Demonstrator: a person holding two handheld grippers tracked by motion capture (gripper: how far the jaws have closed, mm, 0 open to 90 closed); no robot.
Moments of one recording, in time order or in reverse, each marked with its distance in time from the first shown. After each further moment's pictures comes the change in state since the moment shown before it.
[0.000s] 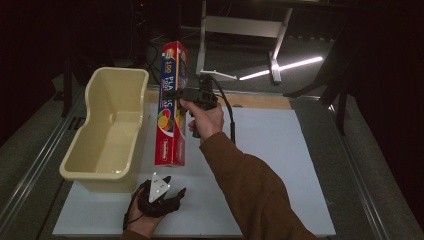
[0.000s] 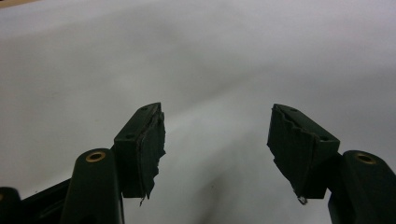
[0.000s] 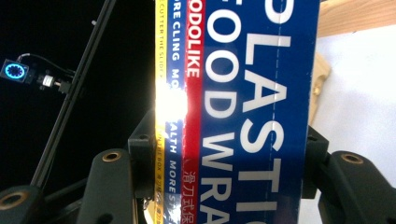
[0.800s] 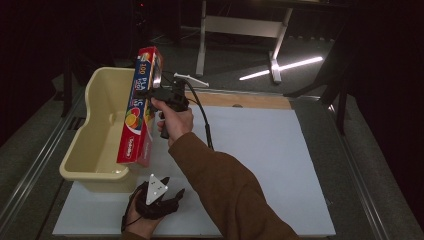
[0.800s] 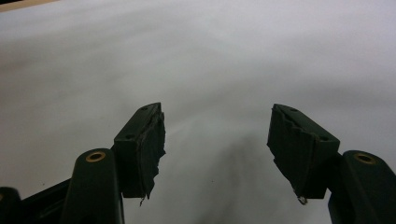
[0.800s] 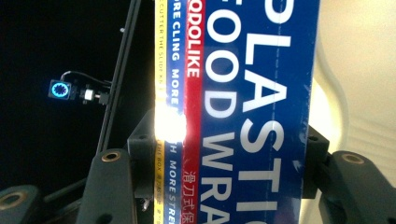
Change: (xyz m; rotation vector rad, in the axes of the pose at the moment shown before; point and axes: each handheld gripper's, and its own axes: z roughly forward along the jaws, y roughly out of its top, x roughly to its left) left arm 0.000 -0.002 -0.007 -0.016 0.005 -0.014; right arm 0.015 -0.014 0.068 0.026 0.140 0.182
